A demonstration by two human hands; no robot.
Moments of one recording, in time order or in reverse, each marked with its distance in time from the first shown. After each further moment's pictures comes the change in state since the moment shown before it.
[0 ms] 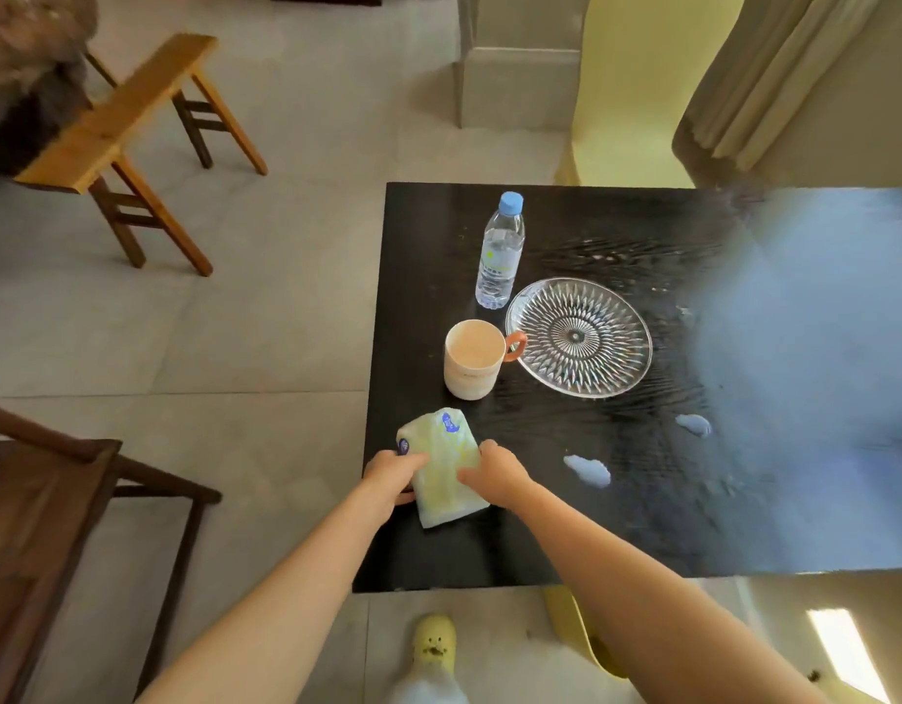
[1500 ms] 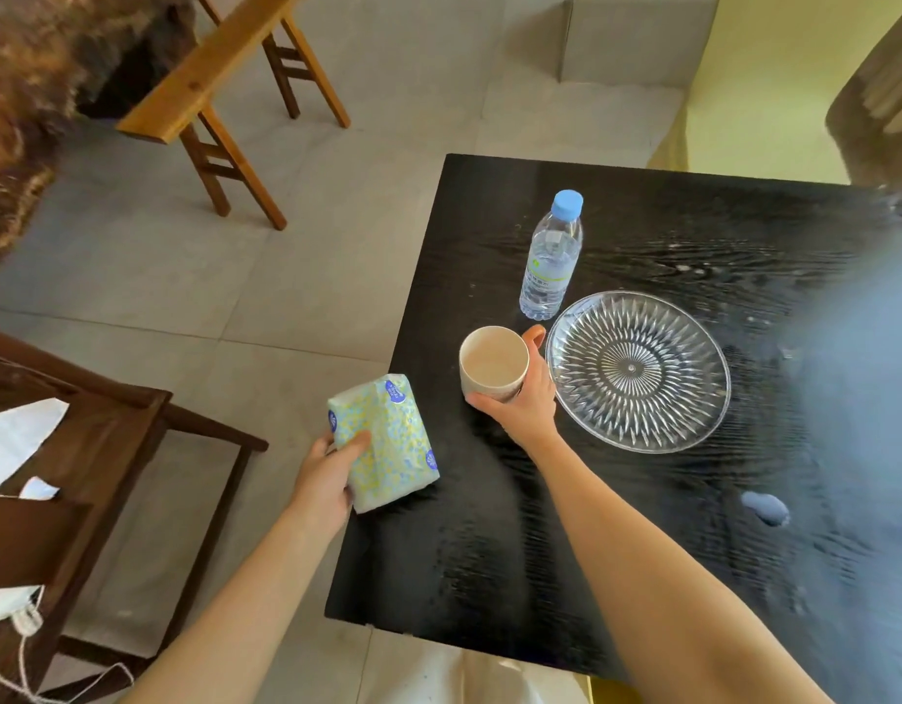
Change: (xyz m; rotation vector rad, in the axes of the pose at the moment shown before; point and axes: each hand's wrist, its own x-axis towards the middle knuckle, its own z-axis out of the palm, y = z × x) left_hand -0.007 0.029 -0.029 -0.613 0.242 0.106; right_hand 0.107 -0.016 -0.070 0.361 0.352 -0.377
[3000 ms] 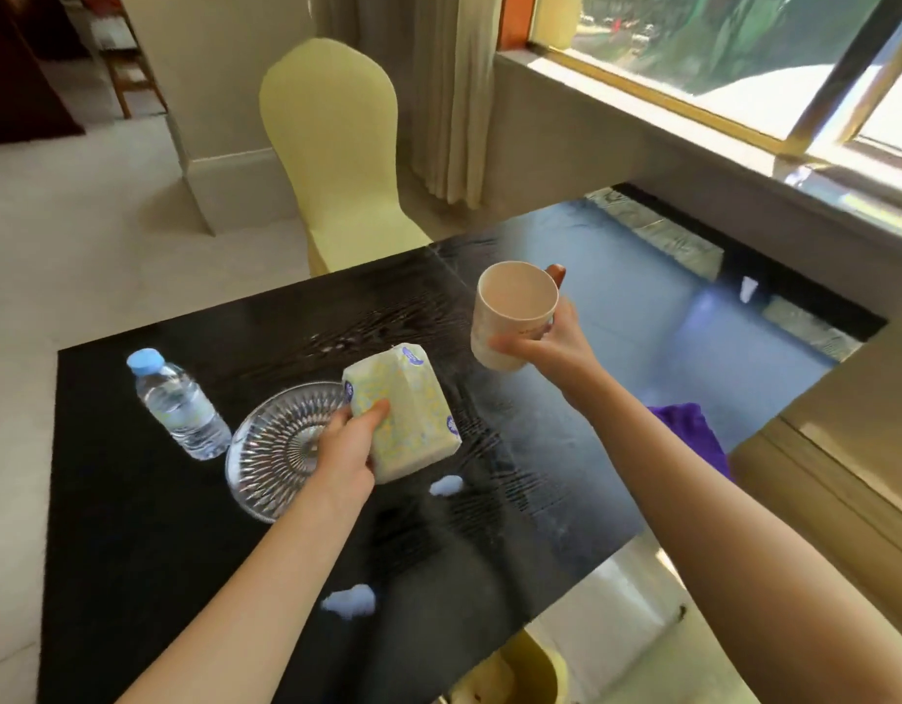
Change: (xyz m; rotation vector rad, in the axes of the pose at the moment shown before) left_hand -0.168 -0.060 0.335 0.273 -0.645 0.039; right_hand -0.115 0.066 -0.413 0.320 0.599 -0.052
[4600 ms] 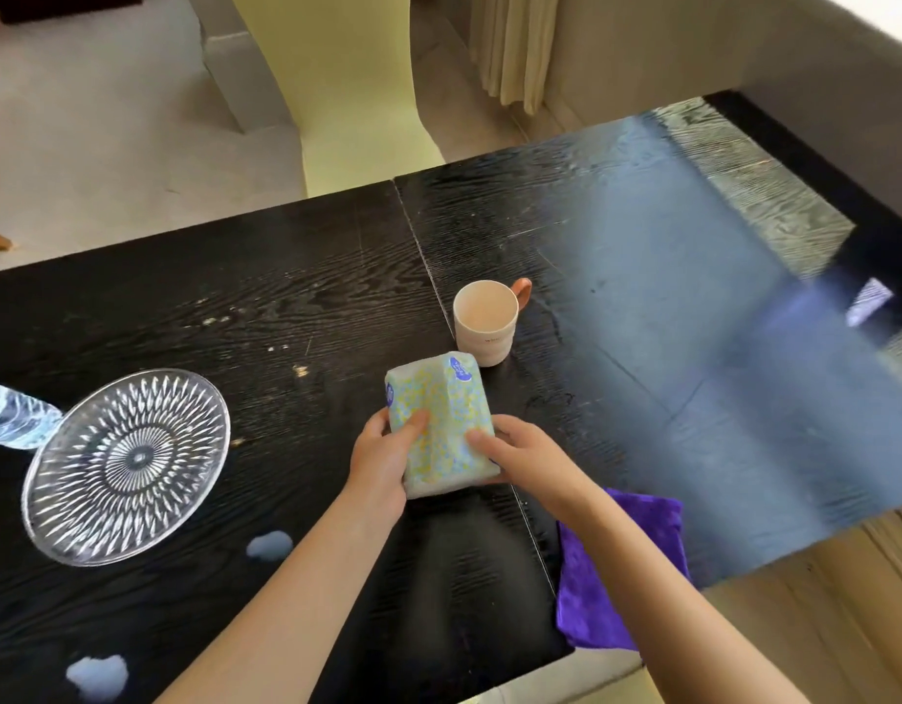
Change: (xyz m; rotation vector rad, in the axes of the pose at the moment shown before) left_hand 0.103 -0.130 0.257 0.047 0.208 -0.116; right_hand 0.094 0.186 -0.142 0.155 -0.587 0.546
